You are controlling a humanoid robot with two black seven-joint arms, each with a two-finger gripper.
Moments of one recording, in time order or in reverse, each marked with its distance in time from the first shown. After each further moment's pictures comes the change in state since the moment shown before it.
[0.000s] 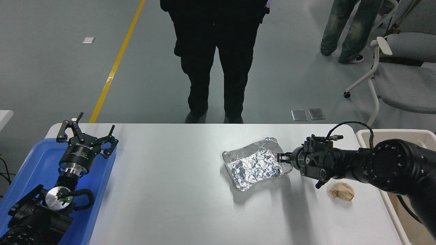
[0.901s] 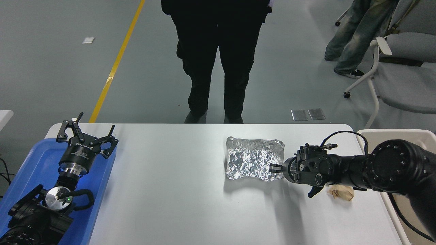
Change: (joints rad) left arm 0.000 0.000 0.000 0.000 0.000 0.000 0.000; right arm 0.039 -0.003 0.078 0.156 0.016 0.021 0.004
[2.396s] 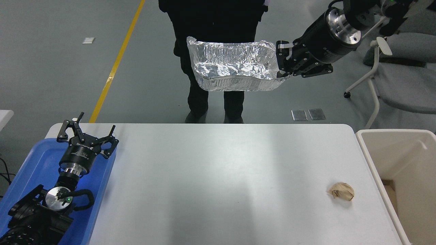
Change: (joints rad) left arm 0.000 0.000 0.003 0.000 0.000 0.000 0.002; right arm 1.052 -0.258 -0.189 0.291 0.418 0.793 0.031
